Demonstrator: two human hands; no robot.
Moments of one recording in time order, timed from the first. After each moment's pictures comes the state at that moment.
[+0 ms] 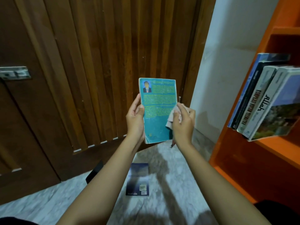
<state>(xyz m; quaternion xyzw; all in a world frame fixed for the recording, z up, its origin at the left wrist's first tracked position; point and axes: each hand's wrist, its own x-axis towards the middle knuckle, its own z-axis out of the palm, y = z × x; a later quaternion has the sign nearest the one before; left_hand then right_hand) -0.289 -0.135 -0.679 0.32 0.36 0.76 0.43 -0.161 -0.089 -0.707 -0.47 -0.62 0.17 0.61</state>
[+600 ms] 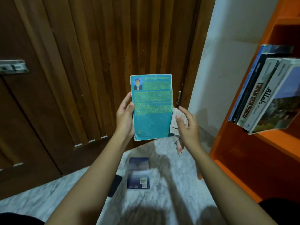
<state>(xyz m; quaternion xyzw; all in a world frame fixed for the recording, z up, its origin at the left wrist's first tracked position) -0.320 -0.143 -0.688 0.28 0.35 0.76 0.46 -0.129 -0.108 -0.725 -0.44 -0.64 0.30 0.55</state>
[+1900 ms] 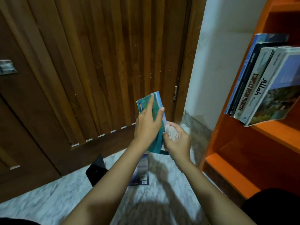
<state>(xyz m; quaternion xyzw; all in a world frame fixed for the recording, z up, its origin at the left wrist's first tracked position) -0.255 -0.150 -0.705 0.60 0.61 0.50 0.10 -0.146 -0.143 -0.769 -0.48 -0.61 0.28 0.57</state>
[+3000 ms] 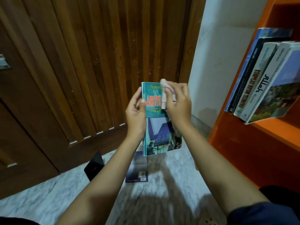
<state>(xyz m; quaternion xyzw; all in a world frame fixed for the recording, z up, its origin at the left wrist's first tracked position) -0.265 -0.154 -0.693 0.41 0.40 0.75 0.33 -0.154 -0.085 -0.685 -0.41 -0.70 0.07 0.58</state>
